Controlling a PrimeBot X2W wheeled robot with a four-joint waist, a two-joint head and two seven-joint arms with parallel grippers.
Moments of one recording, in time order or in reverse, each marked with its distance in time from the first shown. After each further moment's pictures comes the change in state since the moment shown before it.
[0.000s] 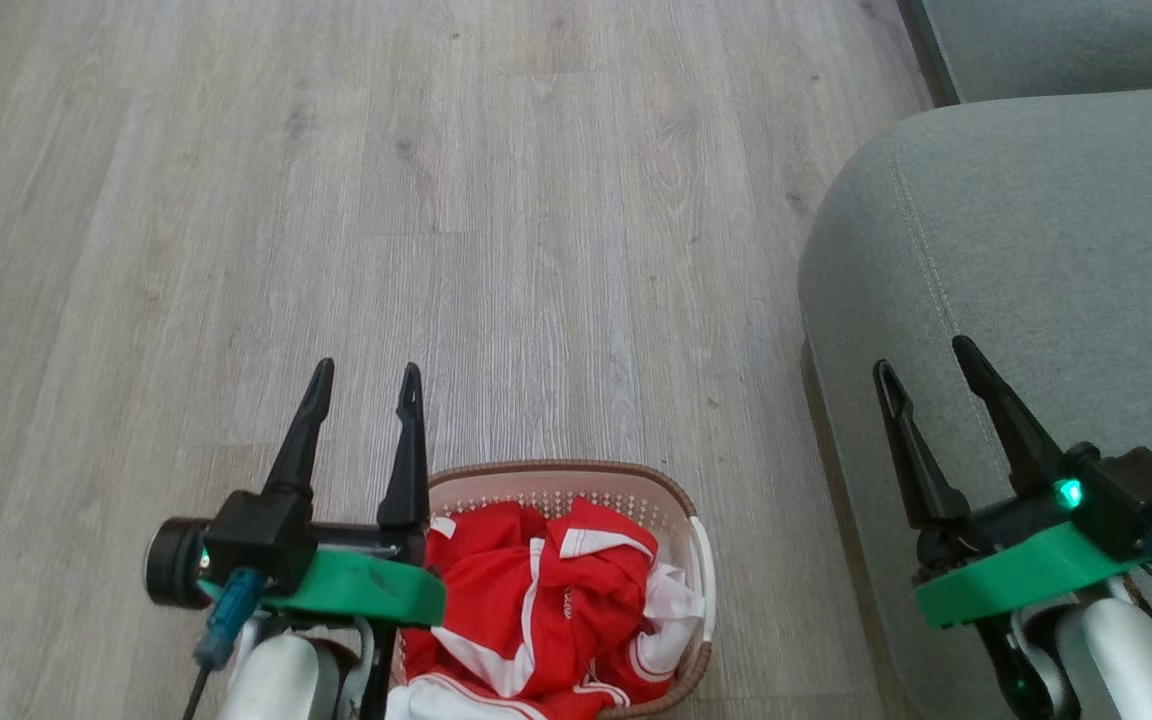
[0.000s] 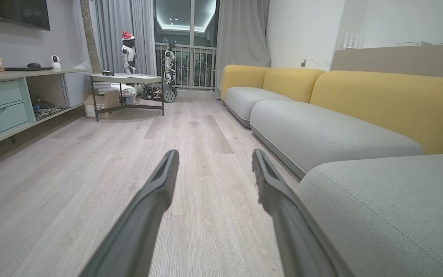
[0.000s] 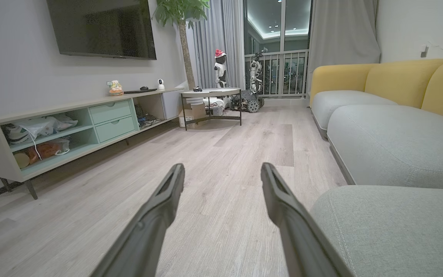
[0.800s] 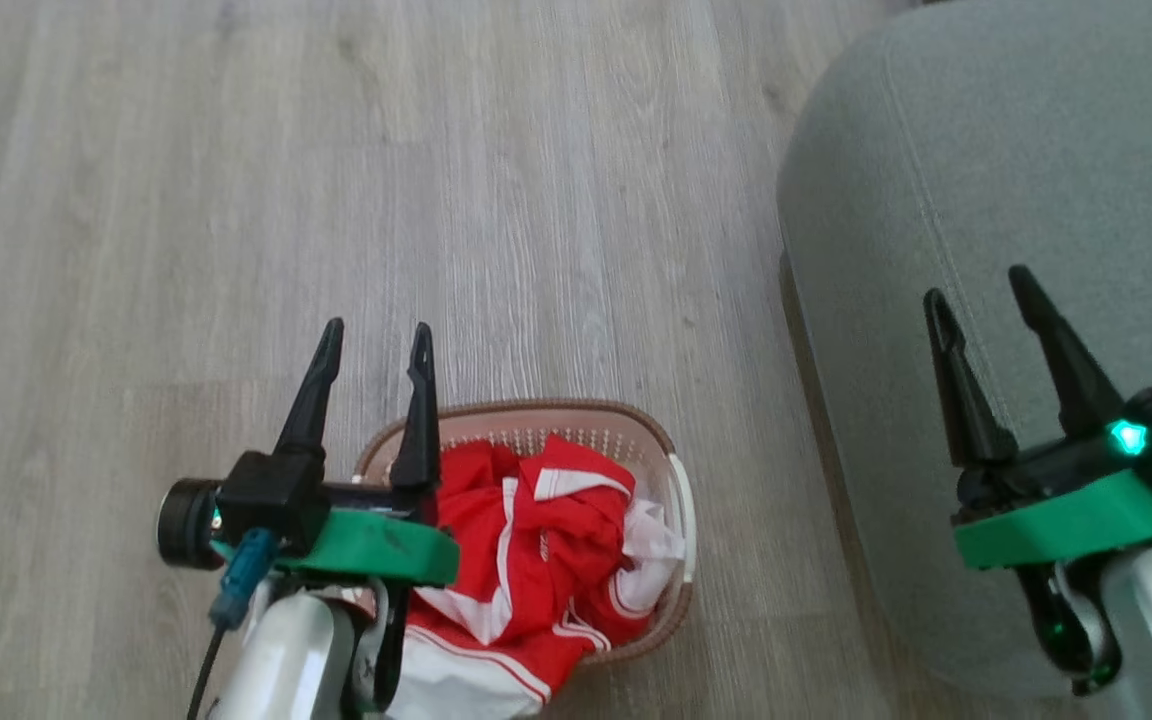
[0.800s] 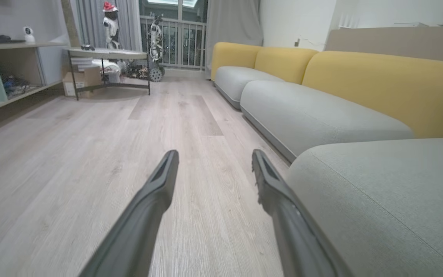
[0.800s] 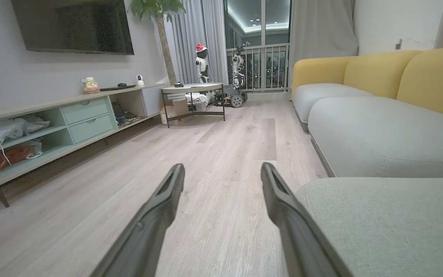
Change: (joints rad) left arm -0.074 0.001 -0.034 0.023 -0.015 0.042 -0.003; right arm -0.062 -0.024 -0.048 -0.035 0.026 0.000 0.000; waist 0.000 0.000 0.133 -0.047
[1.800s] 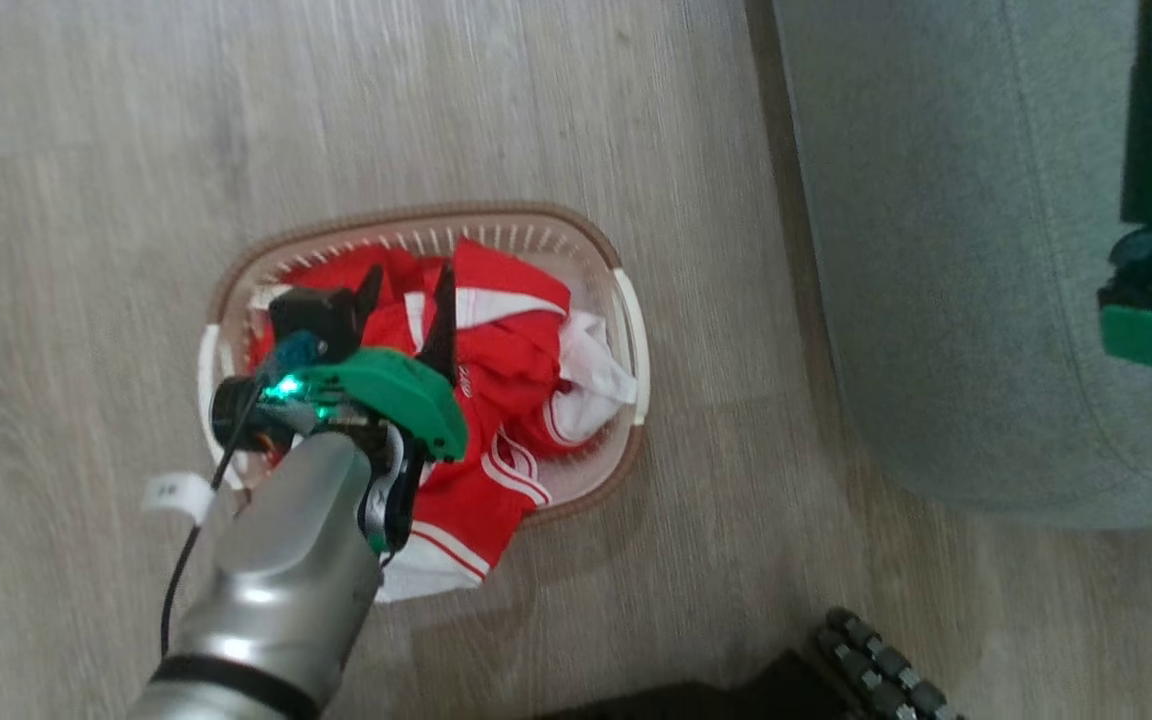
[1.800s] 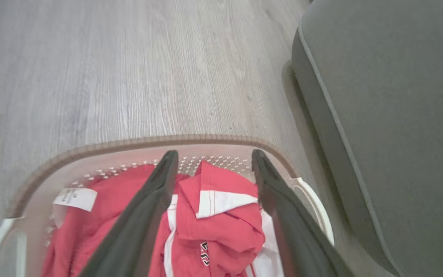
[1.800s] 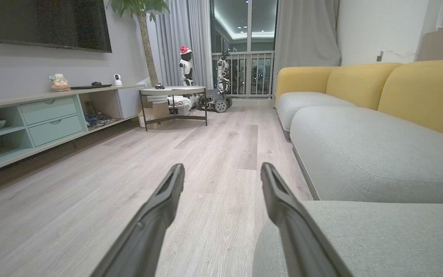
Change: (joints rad) left arm -0.467 -0.002 -0.185 0.719 -0.331 -0.055 -0.004; right arm -0.300 -0.077 -0.079 -0.172 0.083 0.000 -0.003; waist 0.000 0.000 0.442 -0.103
